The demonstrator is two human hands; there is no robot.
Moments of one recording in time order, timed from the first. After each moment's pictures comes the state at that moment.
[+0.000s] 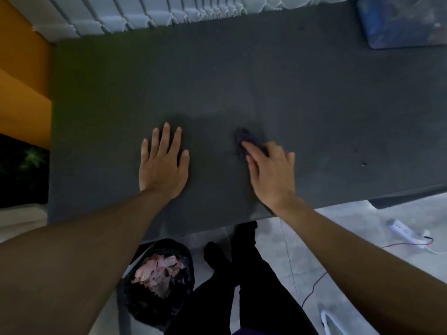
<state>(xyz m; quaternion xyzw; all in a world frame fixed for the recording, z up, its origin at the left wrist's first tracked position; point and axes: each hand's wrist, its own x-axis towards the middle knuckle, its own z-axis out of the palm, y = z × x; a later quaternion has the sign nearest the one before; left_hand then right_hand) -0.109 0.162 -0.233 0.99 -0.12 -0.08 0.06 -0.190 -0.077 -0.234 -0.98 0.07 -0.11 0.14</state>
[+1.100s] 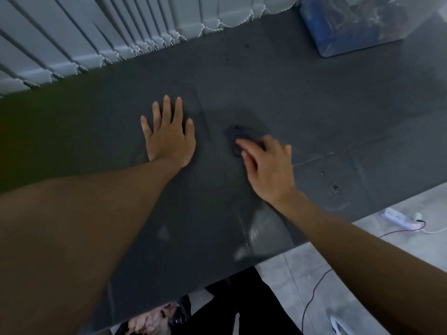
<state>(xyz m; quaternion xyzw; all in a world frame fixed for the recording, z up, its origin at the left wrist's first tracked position) 0.028 -0.004 -0.232 0.98 -0.15 -0.08 0.08 -0.125 -0.180 -0.240 -0.96 0.14 -0.14 0.18</state>
